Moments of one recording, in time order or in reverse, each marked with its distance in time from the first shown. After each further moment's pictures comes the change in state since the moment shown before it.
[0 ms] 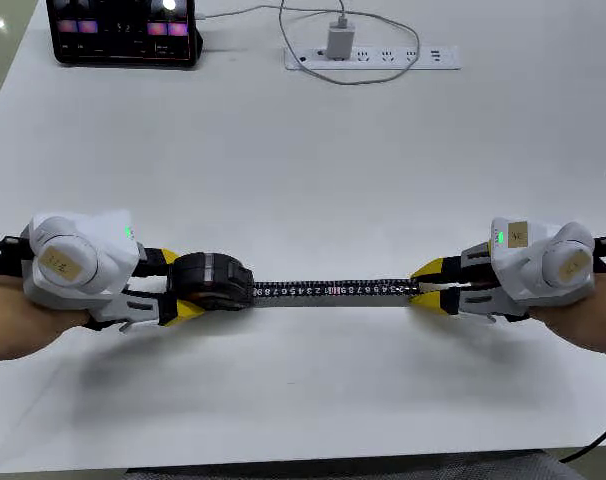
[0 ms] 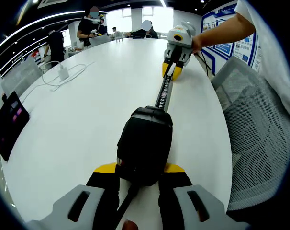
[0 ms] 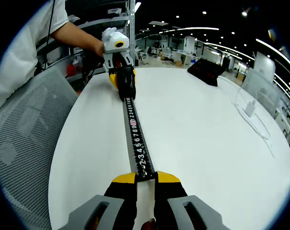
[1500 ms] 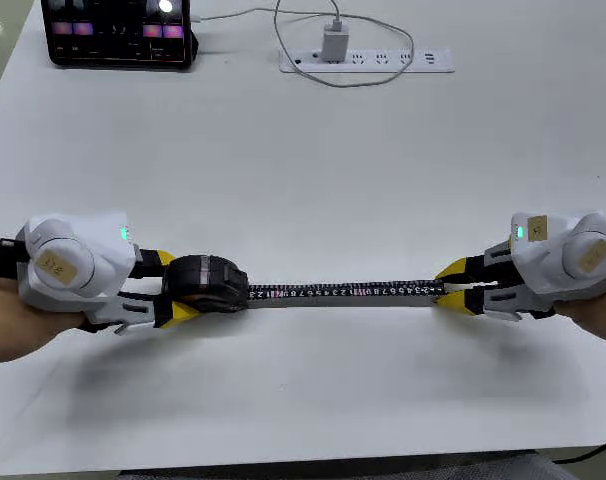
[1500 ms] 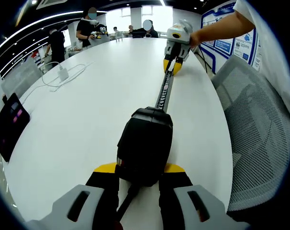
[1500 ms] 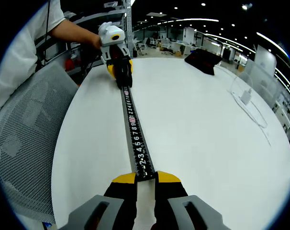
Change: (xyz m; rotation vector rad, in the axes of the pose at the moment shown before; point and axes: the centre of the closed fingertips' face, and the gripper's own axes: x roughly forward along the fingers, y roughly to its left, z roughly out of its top) left arm 0.000 0.000 0.001 0.006 0.006 0.010; right arm -0.020 -0.007 -0.026 0.018 0.096 0.009
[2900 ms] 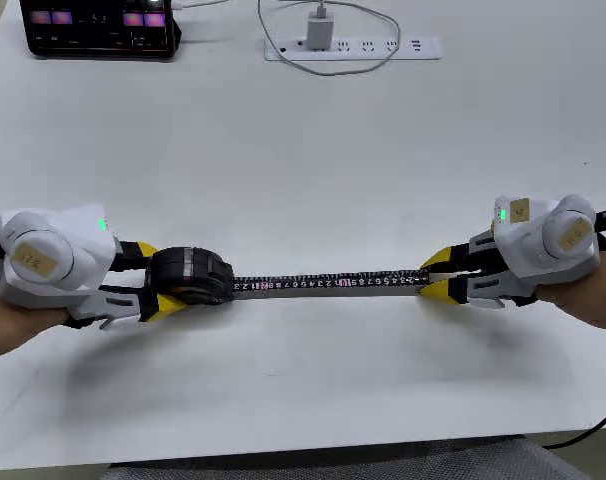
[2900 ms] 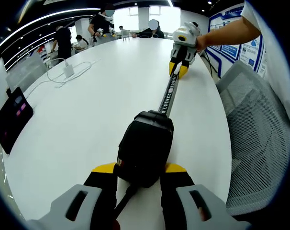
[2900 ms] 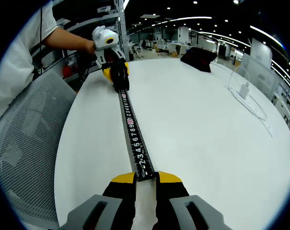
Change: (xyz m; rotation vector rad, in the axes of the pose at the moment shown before) left arm -0.003 0.001 0.004 -0.069 0.000 0.036; right arm -0.002 0.002 -0.001 0.067 -0.027 0.010
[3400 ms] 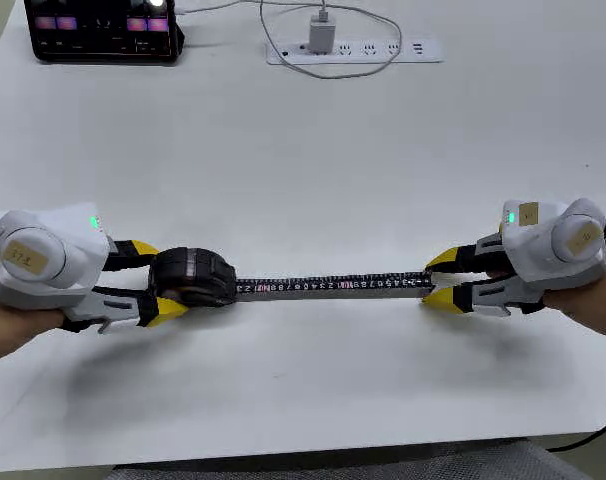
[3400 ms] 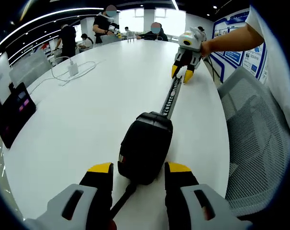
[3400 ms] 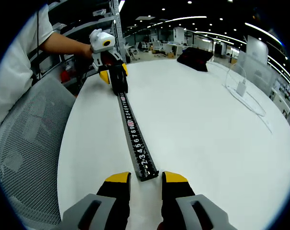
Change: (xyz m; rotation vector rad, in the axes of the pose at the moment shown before) left arm -0.006 -0.001 0.000 -0.032 -0.011 0.007; right arm -0.004 0.003 0.002 0.042 -0.020 -0.004
